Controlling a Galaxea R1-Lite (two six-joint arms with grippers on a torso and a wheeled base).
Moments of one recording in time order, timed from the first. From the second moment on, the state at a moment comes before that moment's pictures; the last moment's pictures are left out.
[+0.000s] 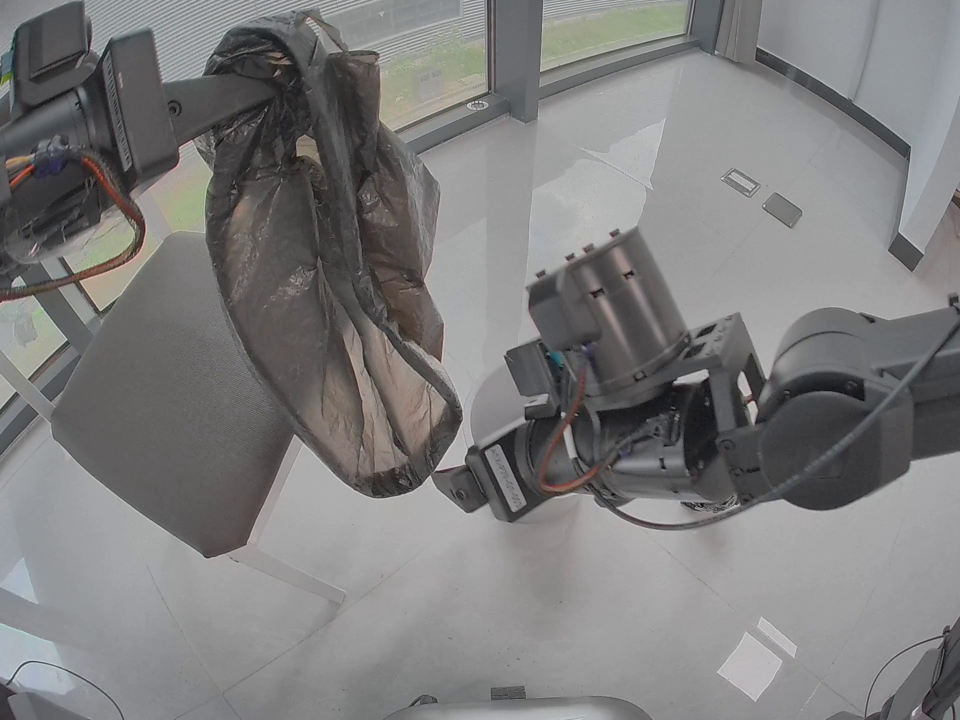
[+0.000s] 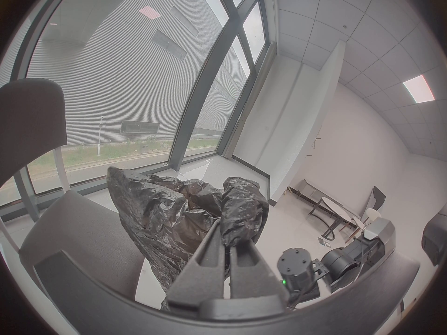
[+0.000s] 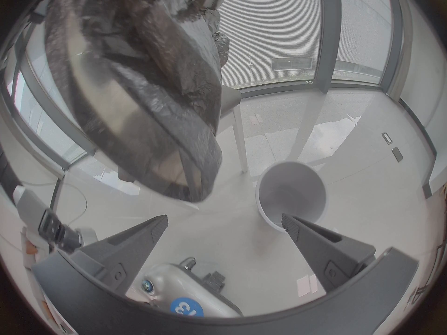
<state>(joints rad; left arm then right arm) -0.73 1.24 -1.24 -0.06 0.13 -0.21 0.91 1.95 -1.43 0.14 -0.24 0.17</state>
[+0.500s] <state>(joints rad) -0.74 1.28 -1.30 -0.05 0.13 -0.22 0.89 2.13 -1.66 0.18 -0.27 0.26</state>
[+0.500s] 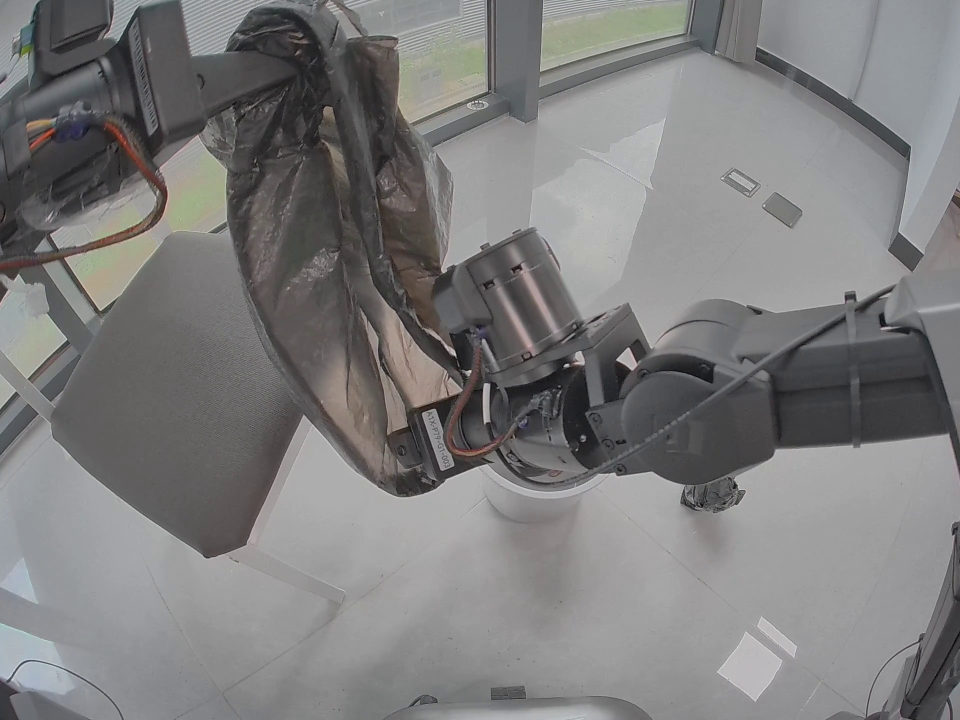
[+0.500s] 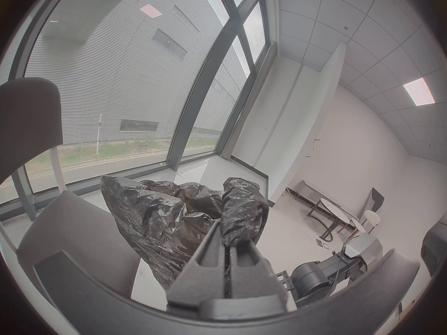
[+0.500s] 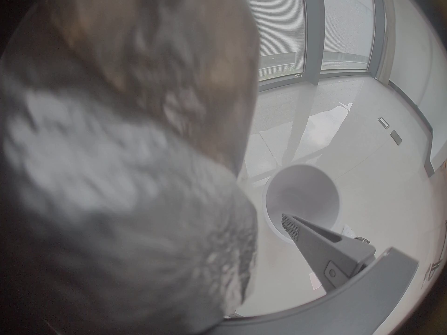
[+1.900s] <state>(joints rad) -0.71 1.39 -1.37 -0.04 0.15 -0.22 0.86 2.13 -1.72 0.31 -0.29 0.32</state>
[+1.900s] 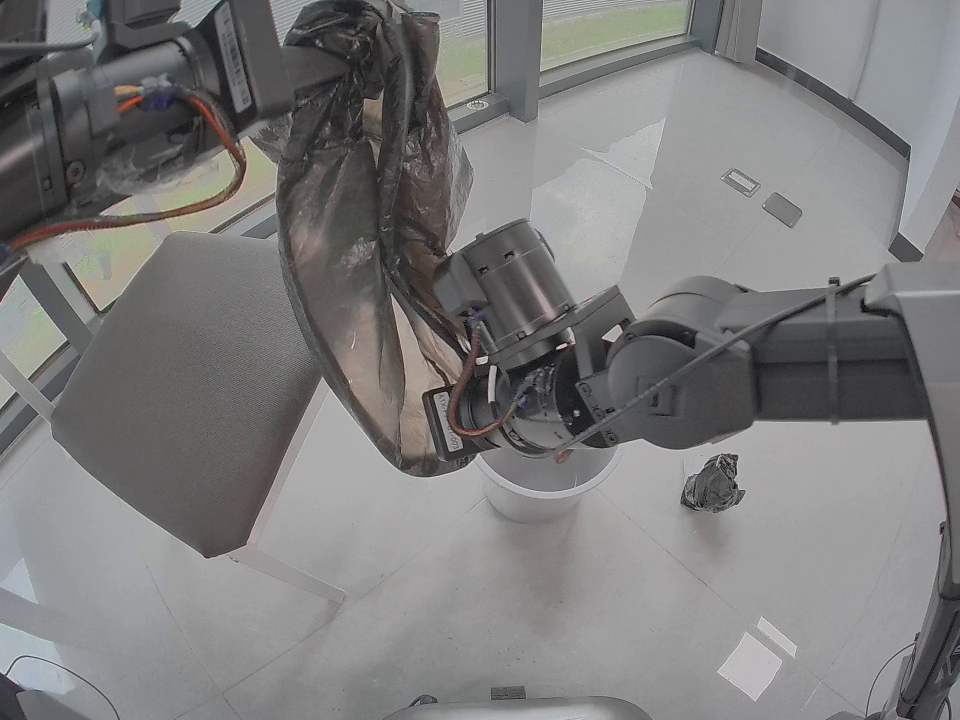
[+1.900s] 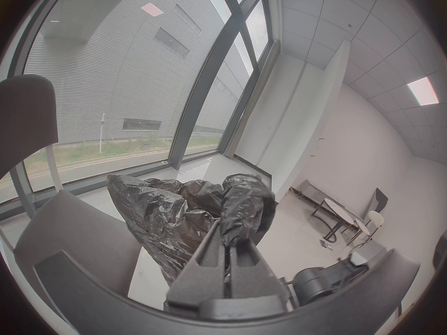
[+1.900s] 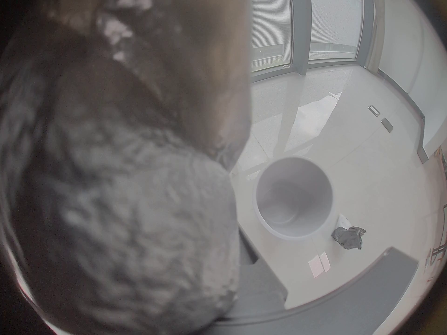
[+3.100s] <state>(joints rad) -0.60 1.76 -1.41 0.06 0.10 -0.21 0.55 1.73 -1.14 0.31 -0.21 0.12</state>
